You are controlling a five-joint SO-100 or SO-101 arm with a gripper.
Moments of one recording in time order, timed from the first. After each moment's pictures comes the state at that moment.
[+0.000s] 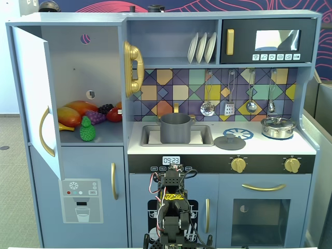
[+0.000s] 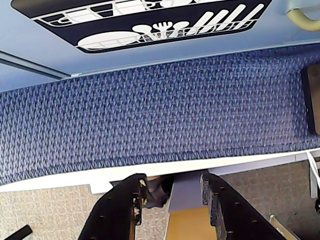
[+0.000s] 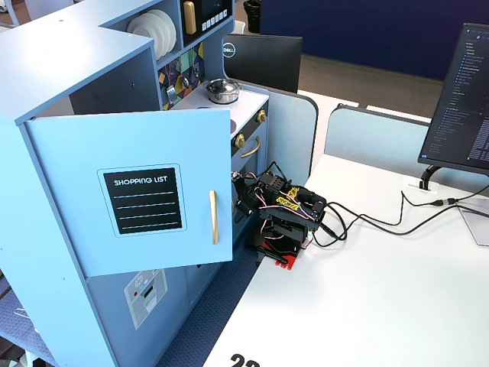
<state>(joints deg) -0.4 182.4 171.8 77.2 -86.3</state>
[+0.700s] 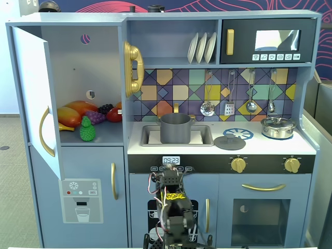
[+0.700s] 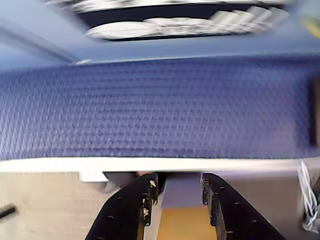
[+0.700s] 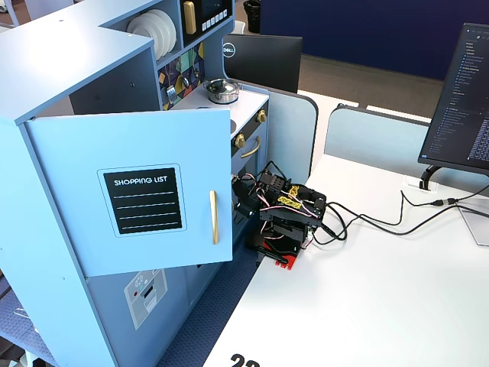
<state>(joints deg) -11.2 182.4 168.4 77.0 -87.5</state>
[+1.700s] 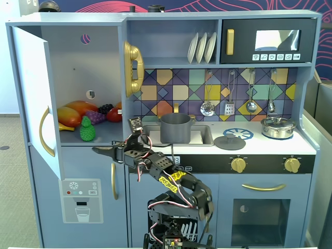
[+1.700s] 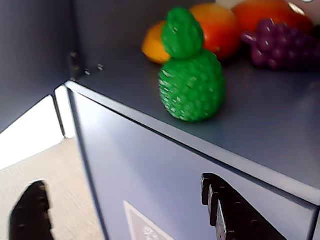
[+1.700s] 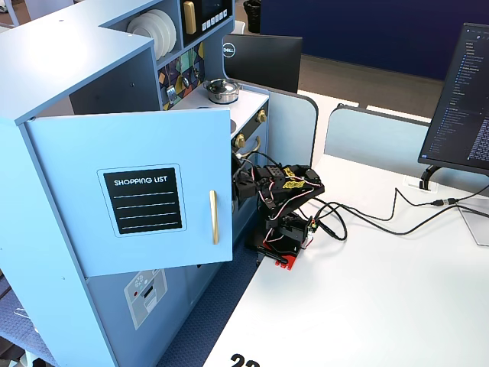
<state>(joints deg) -49.7 163.2 147.0 9.5 -87.6</state>
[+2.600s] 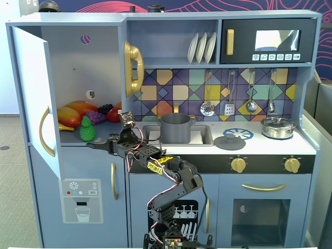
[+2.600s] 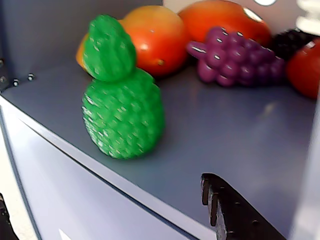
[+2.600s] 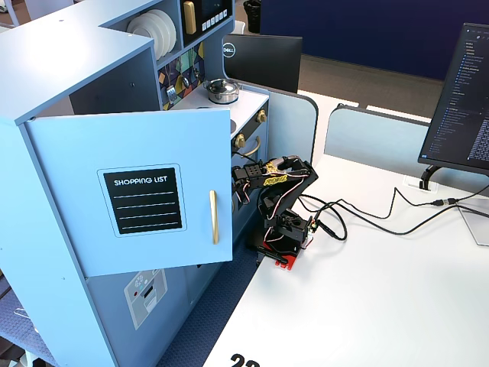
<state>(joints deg) -43.8 136.9 135.6 -5.0 -92.3</state>
